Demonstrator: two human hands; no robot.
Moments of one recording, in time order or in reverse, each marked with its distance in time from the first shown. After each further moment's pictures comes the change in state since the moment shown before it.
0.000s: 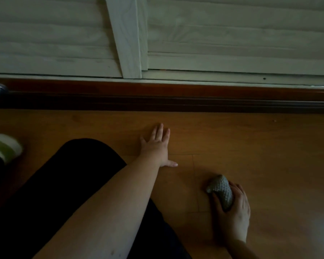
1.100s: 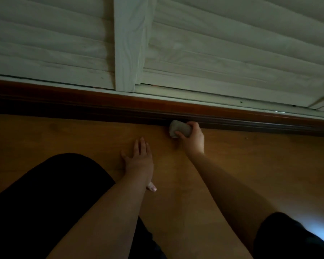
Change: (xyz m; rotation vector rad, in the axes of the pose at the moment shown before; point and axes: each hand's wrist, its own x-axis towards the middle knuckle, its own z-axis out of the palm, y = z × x) left_hand 0.002 -0.006 0.000 0.063 -0.119 -0.063; right_hand 0.209 -0.148 0.062 0.167 -0.136 -0.208
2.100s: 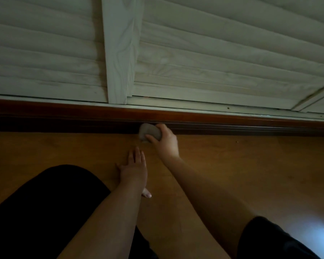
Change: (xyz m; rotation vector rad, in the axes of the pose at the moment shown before) left_hand -0.014 -0.002 -0.009 0.063 0.025 0.022; right_hand -0.024 -0.069 0.027 0.037 -0.125 -0.181
